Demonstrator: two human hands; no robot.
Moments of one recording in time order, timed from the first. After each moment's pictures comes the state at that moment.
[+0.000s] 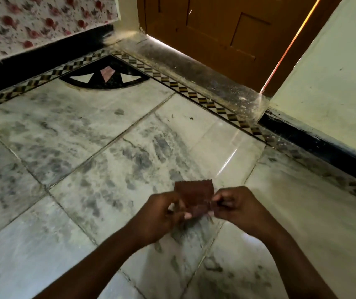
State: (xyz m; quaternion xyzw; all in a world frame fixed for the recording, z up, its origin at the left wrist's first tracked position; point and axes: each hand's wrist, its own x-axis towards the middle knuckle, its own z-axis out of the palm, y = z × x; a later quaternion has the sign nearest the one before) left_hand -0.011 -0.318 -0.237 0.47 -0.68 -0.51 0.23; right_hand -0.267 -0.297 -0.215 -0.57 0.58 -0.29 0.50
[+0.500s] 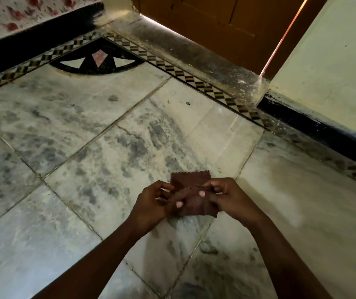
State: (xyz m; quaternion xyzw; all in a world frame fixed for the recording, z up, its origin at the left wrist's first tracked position) left_hand -0.014 -0.304 -0.278 0.57 -0.51 -0.59 0.27; right_hand -0.257 -0.299 -0.244 -0.51 0.62 -0.27 0.53
